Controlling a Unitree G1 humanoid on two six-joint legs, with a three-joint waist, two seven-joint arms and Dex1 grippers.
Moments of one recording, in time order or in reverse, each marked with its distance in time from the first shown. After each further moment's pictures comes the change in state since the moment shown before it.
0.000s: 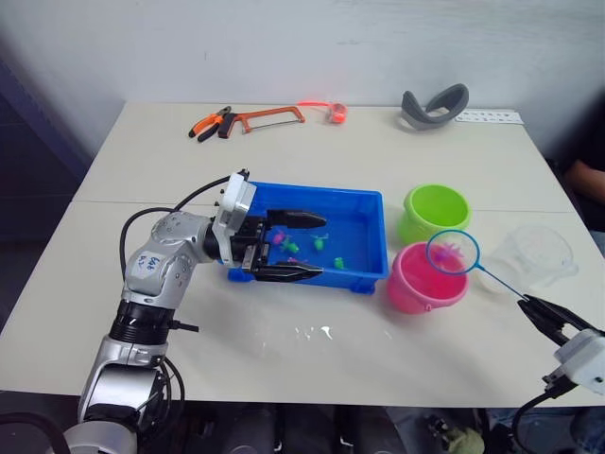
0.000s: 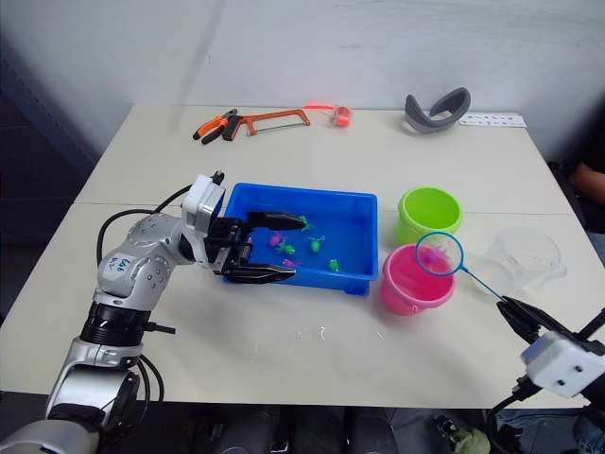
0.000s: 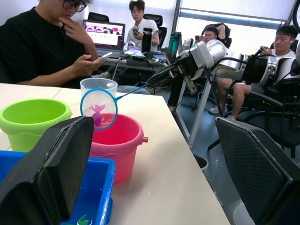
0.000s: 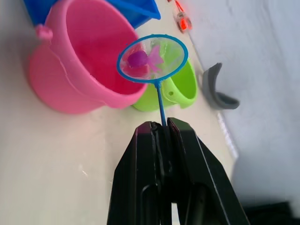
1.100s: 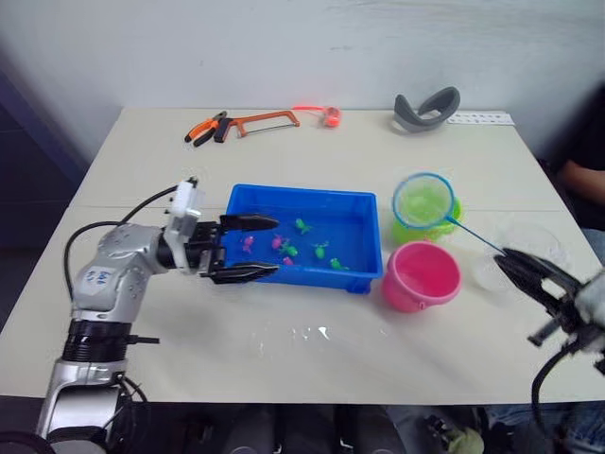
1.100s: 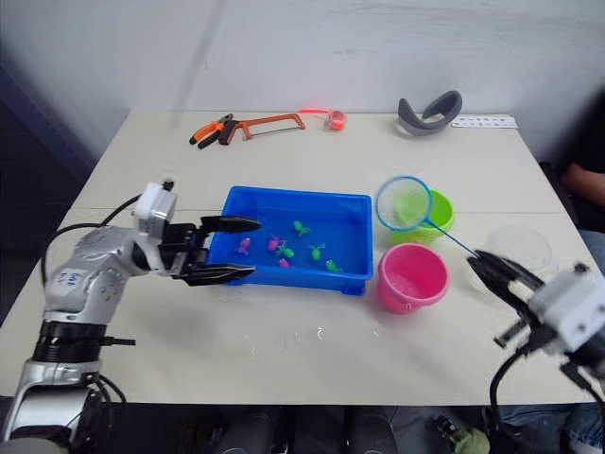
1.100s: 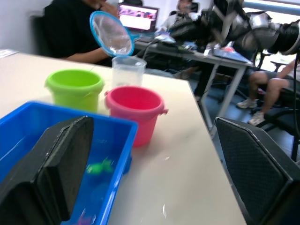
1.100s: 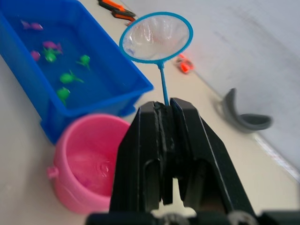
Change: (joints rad) left arm 0.130 0.193 0.168 0.040 -0.026 -0.010 -0.020; right arm -0.035 -0.383 0.199 -0.323 0.773 0.689 -0.141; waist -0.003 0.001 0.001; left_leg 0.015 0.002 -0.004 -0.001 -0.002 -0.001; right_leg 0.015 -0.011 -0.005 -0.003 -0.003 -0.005
